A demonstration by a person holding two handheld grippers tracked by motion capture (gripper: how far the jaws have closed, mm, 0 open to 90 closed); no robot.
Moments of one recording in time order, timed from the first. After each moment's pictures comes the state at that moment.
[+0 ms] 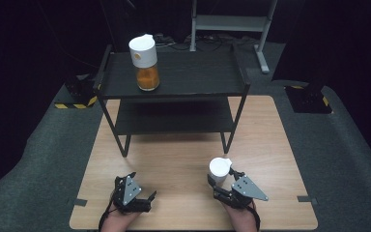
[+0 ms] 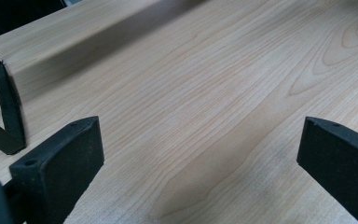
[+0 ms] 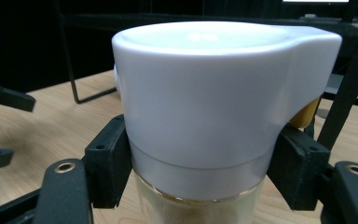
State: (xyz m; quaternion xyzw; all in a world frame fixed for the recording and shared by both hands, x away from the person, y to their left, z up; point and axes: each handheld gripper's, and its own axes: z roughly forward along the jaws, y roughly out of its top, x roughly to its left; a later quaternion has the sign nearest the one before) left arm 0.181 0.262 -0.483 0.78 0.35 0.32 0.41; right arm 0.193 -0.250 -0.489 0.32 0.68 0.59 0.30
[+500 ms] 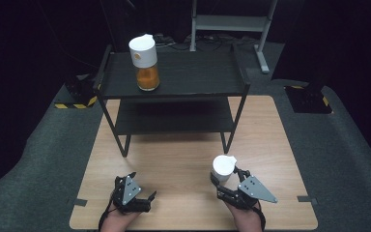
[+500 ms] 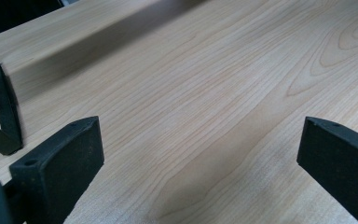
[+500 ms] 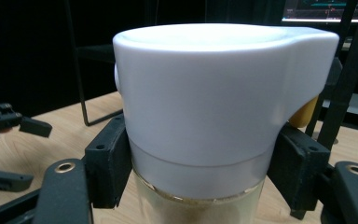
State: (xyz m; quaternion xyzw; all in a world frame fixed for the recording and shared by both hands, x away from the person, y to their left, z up) left arm 0.182 0.264 -0.483 0.78 0.35 0.31 0.41; right arm 0.184 -0.258 -0.470 0.31 0.66 0.61 0.30
